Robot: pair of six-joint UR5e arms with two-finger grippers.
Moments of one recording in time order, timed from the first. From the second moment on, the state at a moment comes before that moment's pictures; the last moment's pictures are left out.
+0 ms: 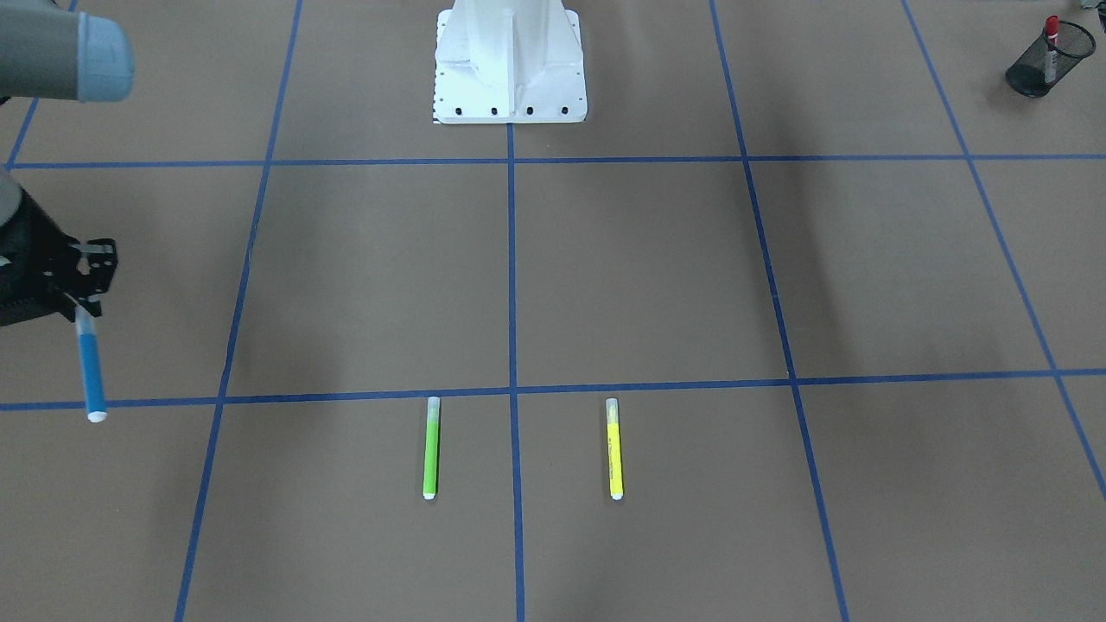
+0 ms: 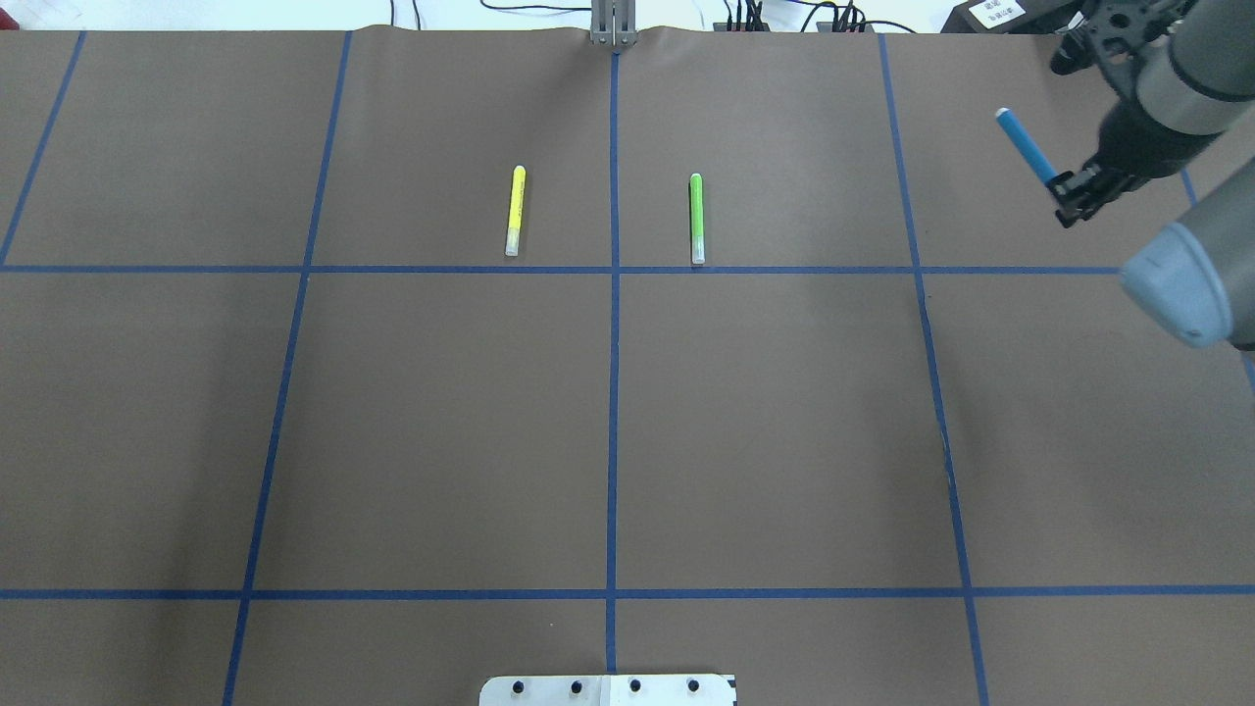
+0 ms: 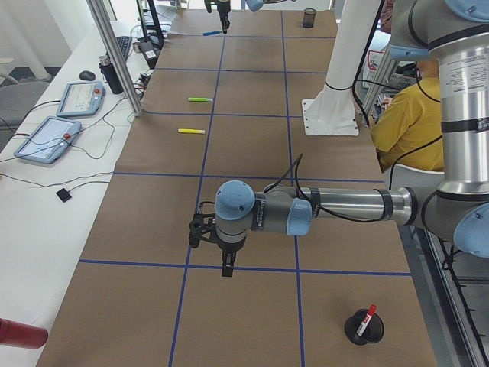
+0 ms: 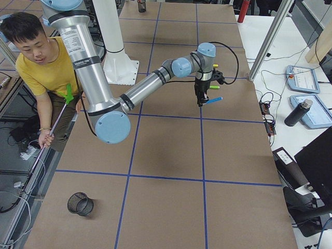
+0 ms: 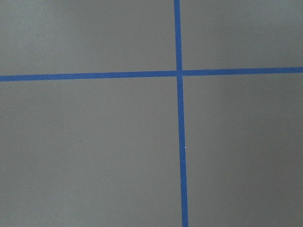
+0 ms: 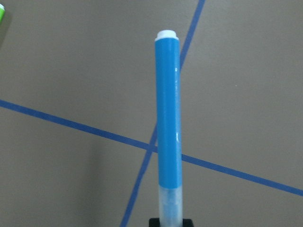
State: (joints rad) left arm -1.61 -1.39 -1.76 -1.67 -2.37 -0.03; right arm 1.12 -1.31 1.91 -1.82 2.11 0.18
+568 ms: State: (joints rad) left arm -1.61 -1.39 -1.76 -1.67 -2.39 -0.03; right arm 1.34 -1.75 2.07 -1.81 2.10 -0.26
